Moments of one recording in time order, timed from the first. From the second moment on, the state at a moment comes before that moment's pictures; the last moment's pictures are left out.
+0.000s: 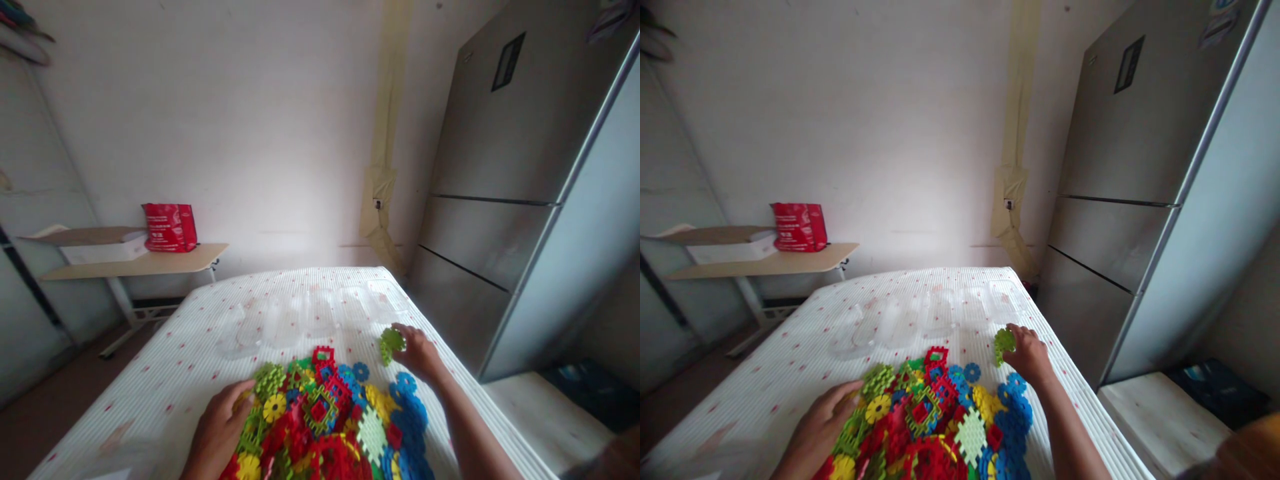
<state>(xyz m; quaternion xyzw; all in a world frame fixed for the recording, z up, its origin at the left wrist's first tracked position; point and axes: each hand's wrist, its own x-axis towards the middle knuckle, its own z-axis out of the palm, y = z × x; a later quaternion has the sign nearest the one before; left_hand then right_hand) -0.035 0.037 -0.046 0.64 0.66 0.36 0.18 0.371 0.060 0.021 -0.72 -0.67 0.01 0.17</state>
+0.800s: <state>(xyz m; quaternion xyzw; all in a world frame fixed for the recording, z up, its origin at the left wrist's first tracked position) -0.031 0.034 -0.038 0.63 0.65 0.37 0.19 0.354 0.057 0.021 -0.80 -0.59 0.03 0.09</state>
